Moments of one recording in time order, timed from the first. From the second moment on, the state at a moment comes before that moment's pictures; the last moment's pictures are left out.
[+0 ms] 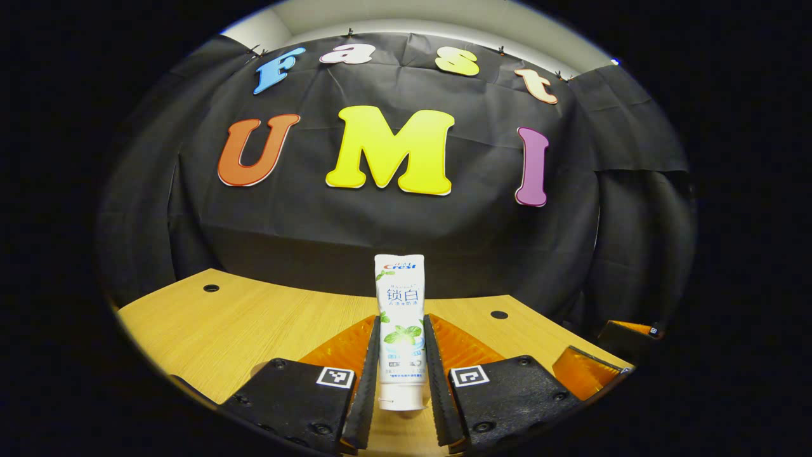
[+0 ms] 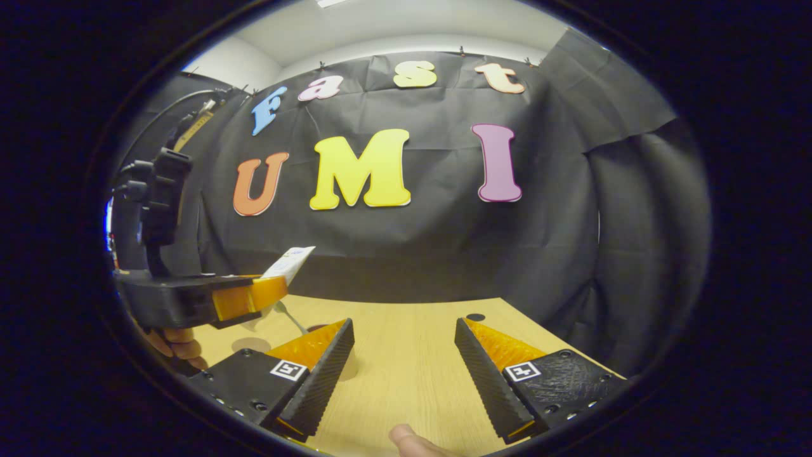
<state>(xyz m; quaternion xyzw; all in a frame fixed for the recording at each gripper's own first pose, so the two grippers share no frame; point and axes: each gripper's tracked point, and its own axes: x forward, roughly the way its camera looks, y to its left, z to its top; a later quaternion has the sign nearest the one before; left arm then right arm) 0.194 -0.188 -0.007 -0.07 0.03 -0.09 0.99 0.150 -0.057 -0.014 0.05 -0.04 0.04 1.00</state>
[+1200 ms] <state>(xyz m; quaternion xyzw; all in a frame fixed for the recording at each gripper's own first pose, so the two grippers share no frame) 0.239 -0.207 -0.015 -0.07 0.02 -0.10 0.99 0.174 -0.075 -0.055 0.08 -0.01 0.05 1.00</state>
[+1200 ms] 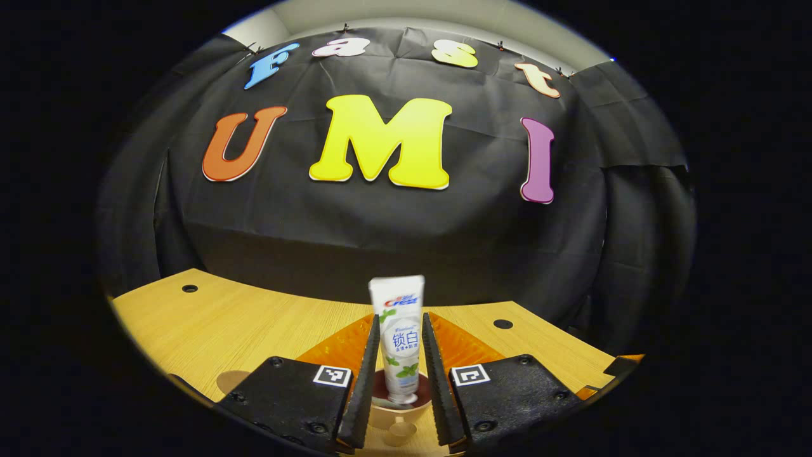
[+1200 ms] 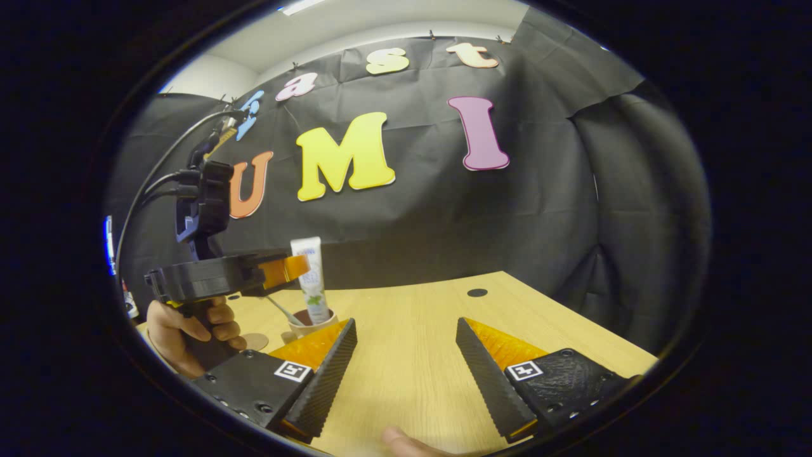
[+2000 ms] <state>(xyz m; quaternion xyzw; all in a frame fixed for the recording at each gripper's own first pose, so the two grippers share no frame) 0.158 -0.157 -0.010 -0.07 0.05 -0.12 0.99 0.157 -0.030 -0.011 0.06 0.03 0.06 1.00</state>
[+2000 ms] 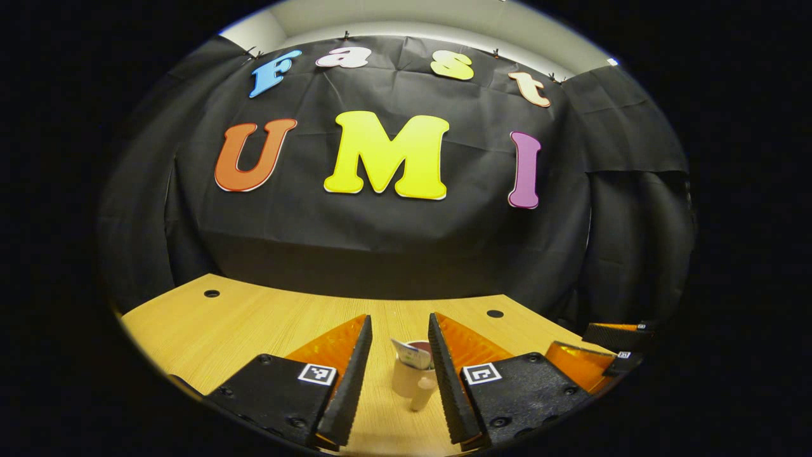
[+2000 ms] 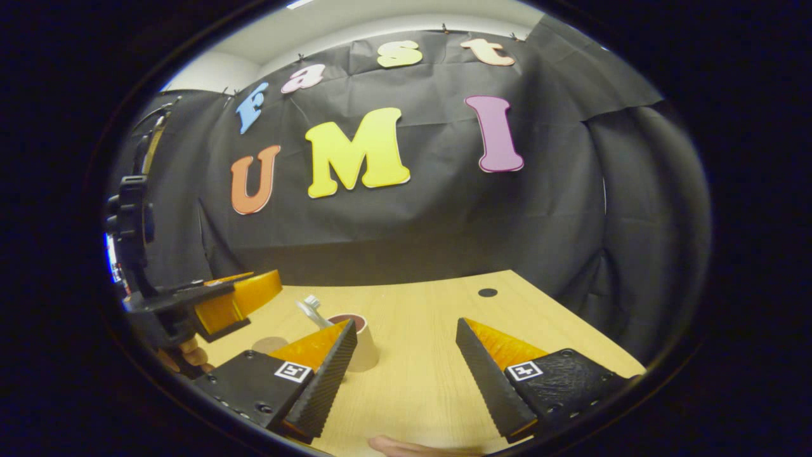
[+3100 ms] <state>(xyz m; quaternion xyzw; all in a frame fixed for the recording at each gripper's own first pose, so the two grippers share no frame) 0.089 -0.050 -0.038 -0.02 0.03 -0.06 1.00 0.226 0.097 -0.103 0.02 0.38 0.08 0.92</state>
